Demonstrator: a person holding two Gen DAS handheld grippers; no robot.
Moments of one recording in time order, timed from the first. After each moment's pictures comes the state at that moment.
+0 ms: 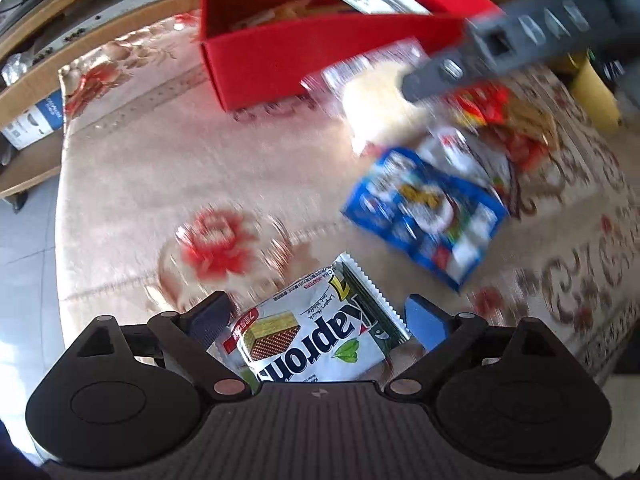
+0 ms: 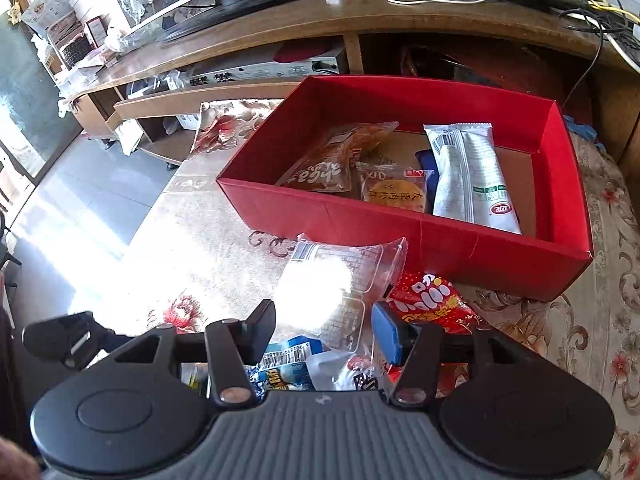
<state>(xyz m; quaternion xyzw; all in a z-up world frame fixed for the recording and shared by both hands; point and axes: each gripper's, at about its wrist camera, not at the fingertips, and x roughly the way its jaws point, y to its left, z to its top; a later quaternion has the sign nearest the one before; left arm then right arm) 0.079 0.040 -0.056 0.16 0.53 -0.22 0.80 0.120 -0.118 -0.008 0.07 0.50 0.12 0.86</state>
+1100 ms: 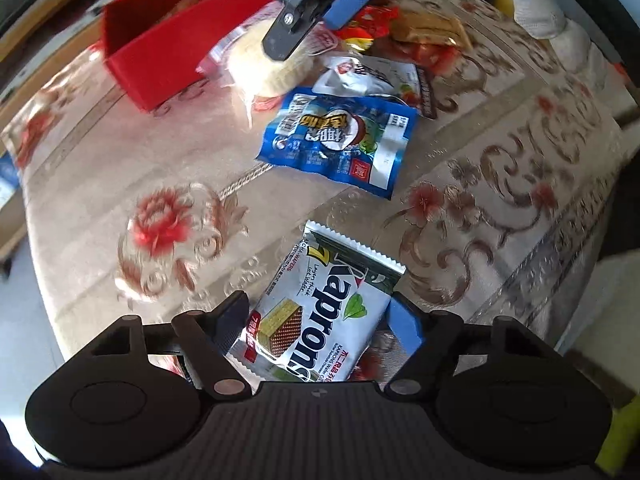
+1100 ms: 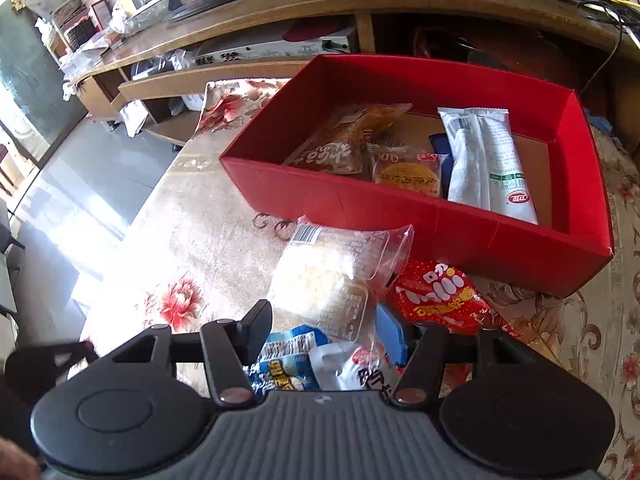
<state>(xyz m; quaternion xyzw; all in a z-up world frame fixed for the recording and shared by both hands) 0.038 0.028 -0.060 0.26 0.53 -0.30 0.75 0.131 -0.116 -0.020 0.07 0.52 0.13 0.84</state>
